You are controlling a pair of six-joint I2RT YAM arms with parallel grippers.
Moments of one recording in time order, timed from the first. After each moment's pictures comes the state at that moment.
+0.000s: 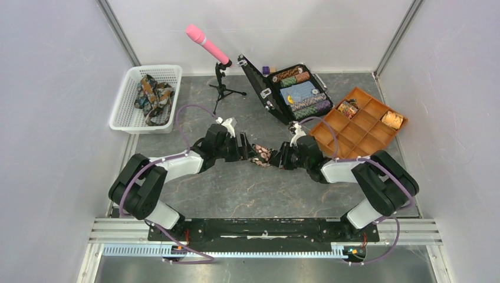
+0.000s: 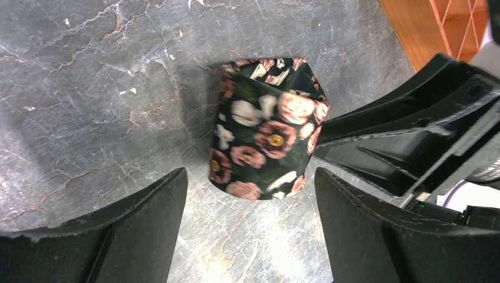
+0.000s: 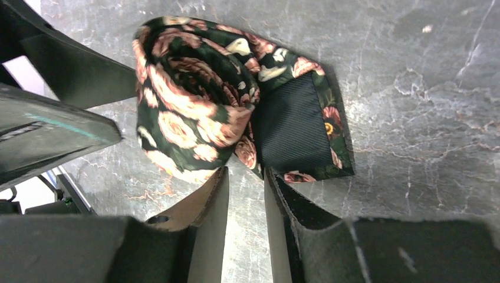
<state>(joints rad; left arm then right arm) -0.55 1.51 0.66 0.19 0.29 -0.65 0.58 1.58 0.48 0.51 -0.26 0.71</state>
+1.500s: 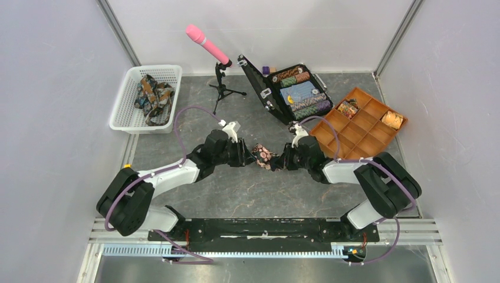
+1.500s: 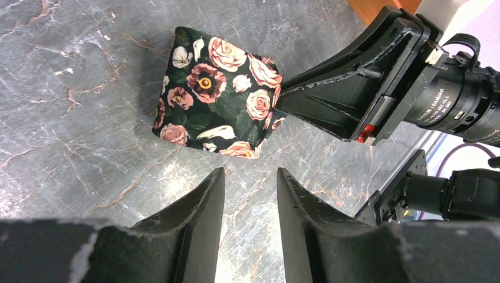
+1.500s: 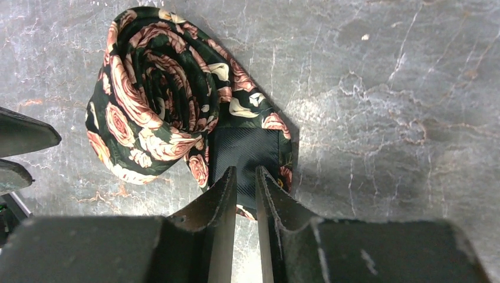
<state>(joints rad) -0.64 1.36 0.60 0.19 0.26 -0.63 0.57 1.55 0.49 0.42 -0.19 0.55</state>
